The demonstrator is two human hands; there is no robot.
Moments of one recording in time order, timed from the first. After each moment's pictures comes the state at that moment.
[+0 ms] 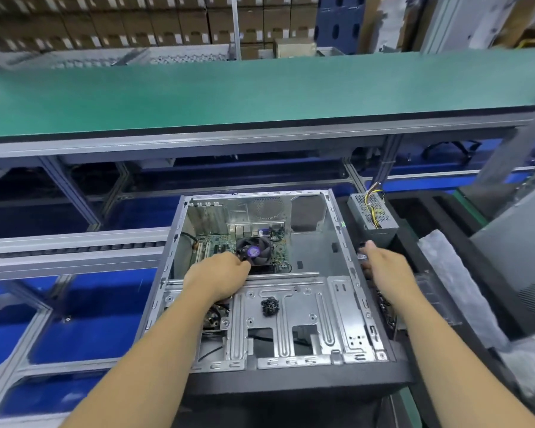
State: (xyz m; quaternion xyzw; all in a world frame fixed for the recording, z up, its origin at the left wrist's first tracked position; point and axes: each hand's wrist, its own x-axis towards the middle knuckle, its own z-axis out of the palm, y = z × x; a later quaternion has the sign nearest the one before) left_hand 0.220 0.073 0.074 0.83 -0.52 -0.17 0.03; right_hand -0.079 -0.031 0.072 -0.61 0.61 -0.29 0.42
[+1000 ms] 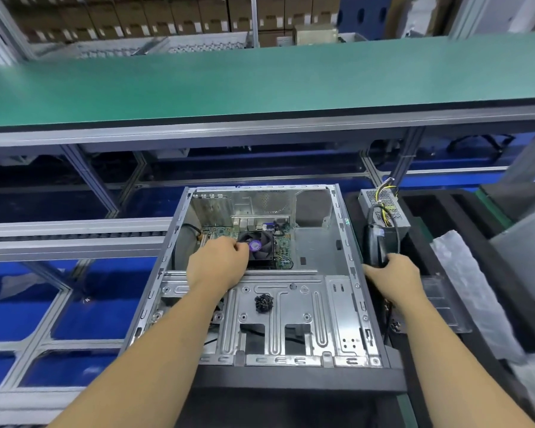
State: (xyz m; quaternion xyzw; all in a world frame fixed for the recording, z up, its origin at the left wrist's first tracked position) left_hand 0.200 0.067 0.071 0.89 -0.42 -0.05 0.16; right_hand -0.089 -0.063 0.043 -0.65 0.67 -0.19 0.32
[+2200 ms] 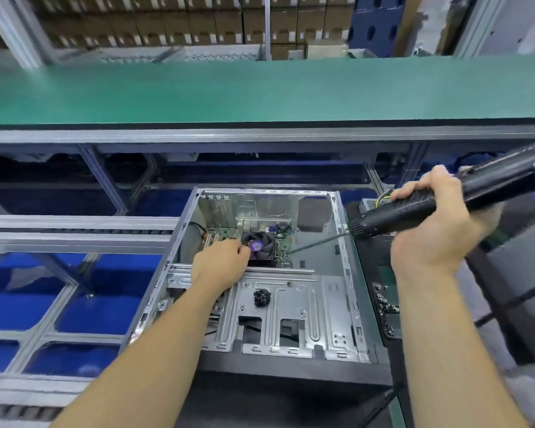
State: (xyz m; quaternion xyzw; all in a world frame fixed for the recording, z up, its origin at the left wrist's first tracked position) left_hand 0.199 0.076 0.075 0.88 -0.46 -0.08 0.13; right_hand -0.052 -0.010 0.212 -0.31 0.24 -0.76 0.52
